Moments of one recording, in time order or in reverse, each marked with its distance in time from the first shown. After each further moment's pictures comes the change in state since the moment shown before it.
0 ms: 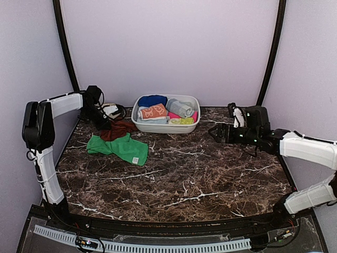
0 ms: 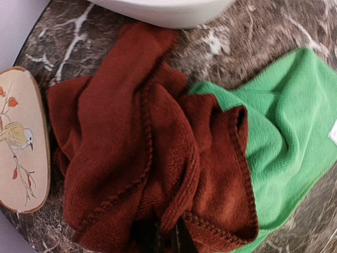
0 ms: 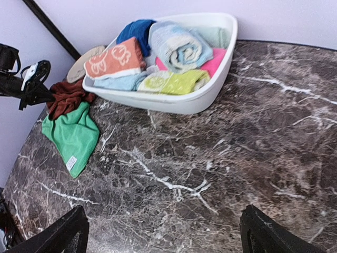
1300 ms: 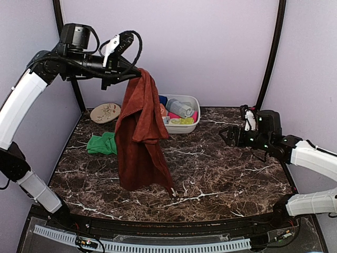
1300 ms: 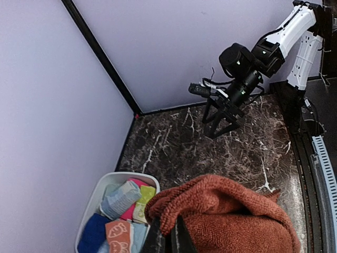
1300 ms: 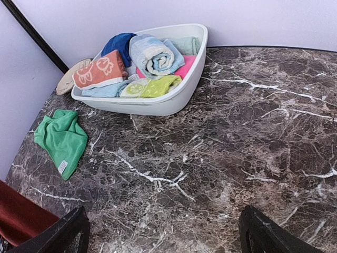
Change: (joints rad) left arm -0.489 -0.461 0.470 -0.124 0.356 -0.199; right arm -0.051 -0.234 -0.108 -0.067 0.086 0.009
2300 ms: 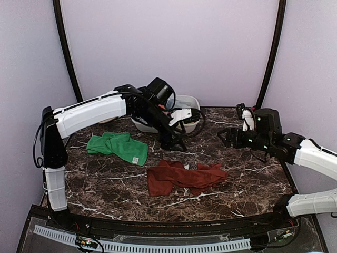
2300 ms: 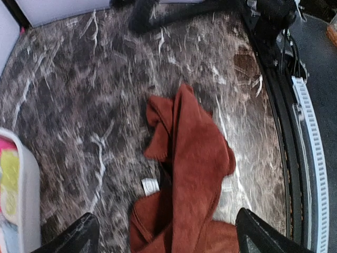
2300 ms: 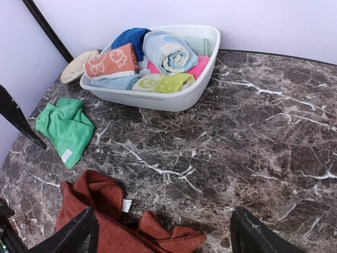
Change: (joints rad) left arm -0.266 0.491 -0.076 0.018 -0.101 -0.053; right arm 0.133 -0.046 0.064 -0.117 0.114 -0.023
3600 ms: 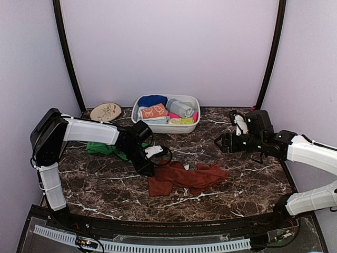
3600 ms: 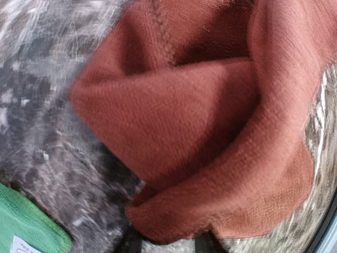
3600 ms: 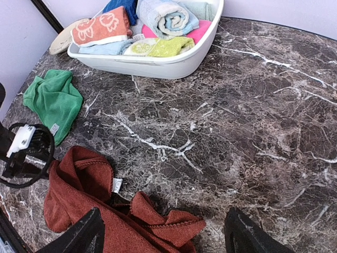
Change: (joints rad) left arm 0.130 -0.116 -0.761 0.279 -0.161 -0.288; right arm 0.005 0.108 0.025 -0.067 -0.023 -0.014
